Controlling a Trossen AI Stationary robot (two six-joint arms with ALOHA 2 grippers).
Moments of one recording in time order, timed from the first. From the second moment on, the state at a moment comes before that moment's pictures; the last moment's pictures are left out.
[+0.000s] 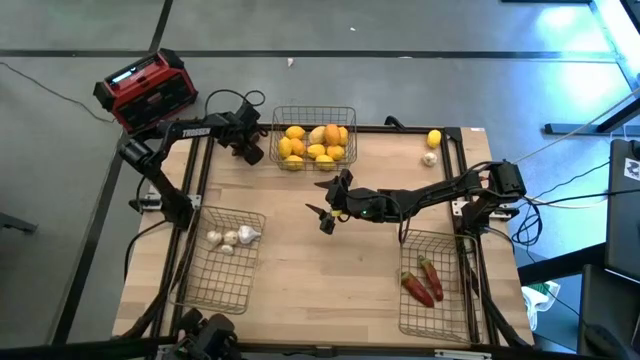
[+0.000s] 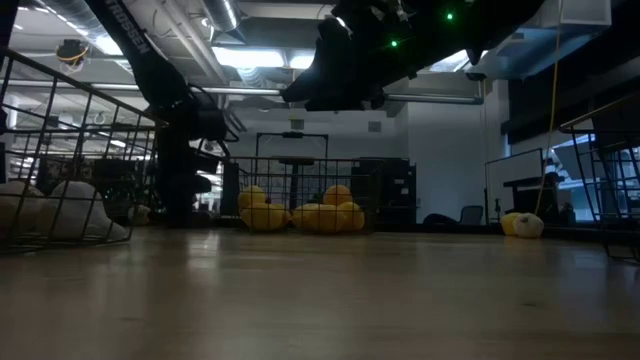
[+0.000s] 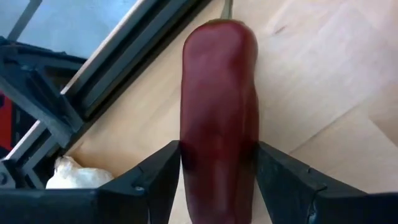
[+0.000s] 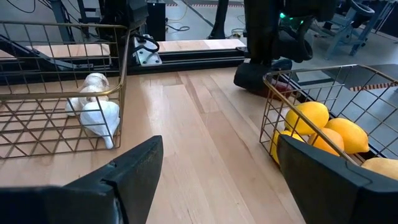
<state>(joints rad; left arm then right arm) 0.96 1.65 0.87 -0.48 -0.27 0.16 0.09 1.72 1.00 0.40 0.43 0.05</state>
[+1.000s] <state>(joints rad) 0.91 1.40 0.87 -0.54 -0.30 0.14 0.09 1.72 1.00 0.39 0.43 0.05</state>
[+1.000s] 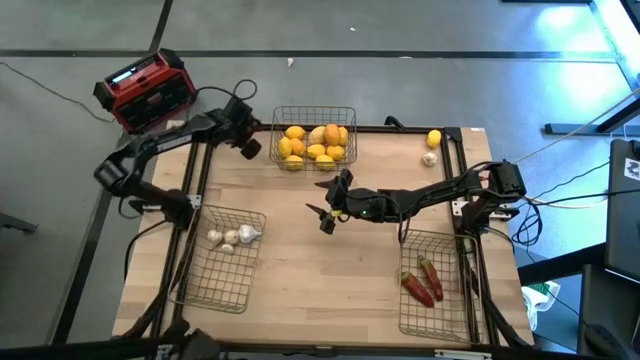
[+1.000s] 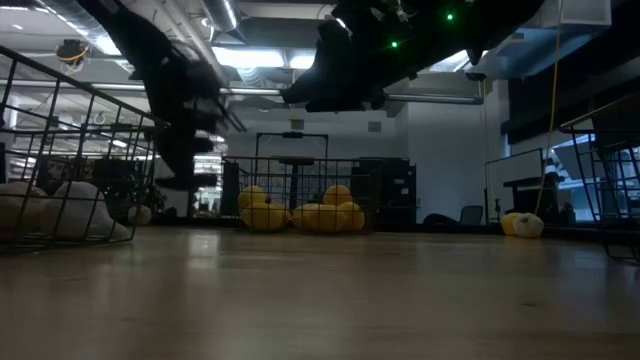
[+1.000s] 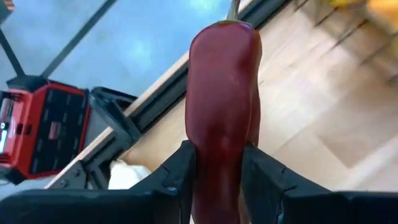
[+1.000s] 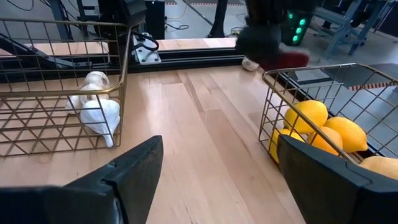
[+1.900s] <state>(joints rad) 0.44 1.00 0.87 -0.46 -0.11 0.09 0.03 1.72 1.00 0.48 0.34 0.06</state>
